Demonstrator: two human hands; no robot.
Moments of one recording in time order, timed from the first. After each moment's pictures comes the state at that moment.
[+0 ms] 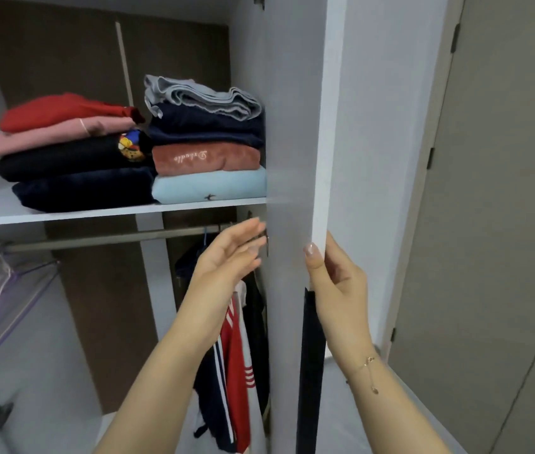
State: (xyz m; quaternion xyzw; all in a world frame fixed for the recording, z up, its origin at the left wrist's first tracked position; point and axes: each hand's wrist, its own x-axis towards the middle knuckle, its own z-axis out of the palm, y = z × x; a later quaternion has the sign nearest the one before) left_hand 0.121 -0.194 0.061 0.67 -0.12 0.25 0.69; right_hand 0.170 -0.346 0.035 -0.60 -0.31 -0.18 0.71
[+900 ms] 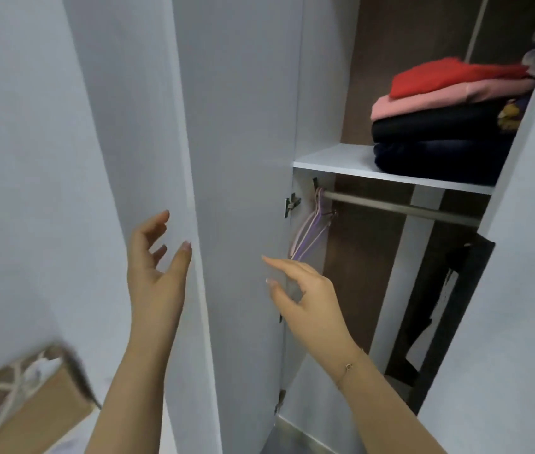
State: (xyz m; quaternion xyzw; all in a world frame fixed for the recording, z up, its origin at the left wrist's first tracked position) left_hand -0.234 0.078 0.004 0.60 0.32 0.67 0.29; right_hand -0.060 -0.011 -0.007 -0.58 -0.61 0.10 0.53
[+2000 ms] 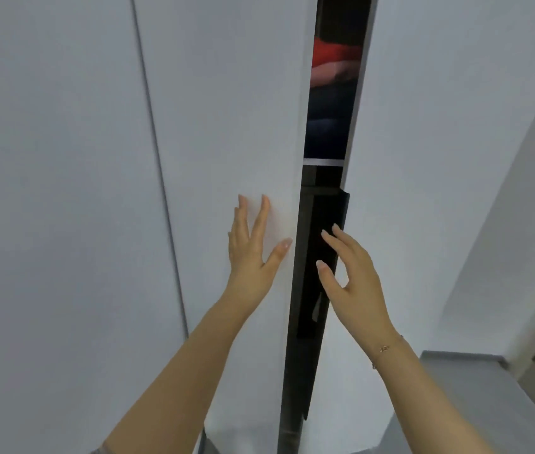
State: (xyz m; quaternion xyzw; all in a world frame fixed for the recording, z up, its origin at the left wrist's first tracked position) left_hand 0.007 0.112 -0.029 0.85 0.11 0.40 0.33; right_hand 0.071 -0.053 -0.036 -0.77 -0.40 -0.13 0.49
